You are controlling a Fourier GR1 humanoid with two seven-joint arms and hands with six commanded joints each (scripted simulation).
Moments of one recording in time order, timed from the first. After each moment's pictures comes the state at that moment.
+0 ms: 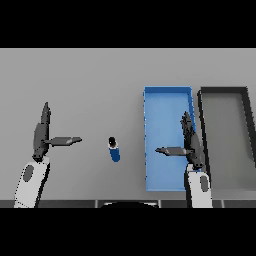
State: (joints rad) left arm -0.11 0.43 -0.16 -1.48 0.24 0.26 0.01; right arm 0.00 0.00 0.00 -1.57 0.00 0.00 0.00
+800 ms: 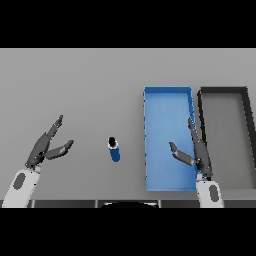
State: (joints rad) left arm -0.01 0.61 -0.26 -1.53 0.23 -0.06 -0.19; right arm 0.12 -0.16 0.07 -1.71 0.17 0.04 -0.12
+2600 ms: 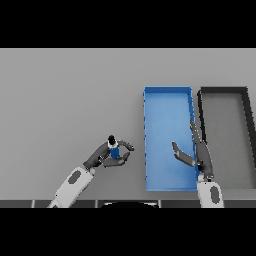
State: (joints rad) left arm -0.17 0.17 -0.54 -1.34 0.09 -0.12 -0.14; right arm 0.14 -0.16 0.06 -1.72 0.16 0.05 -0.12
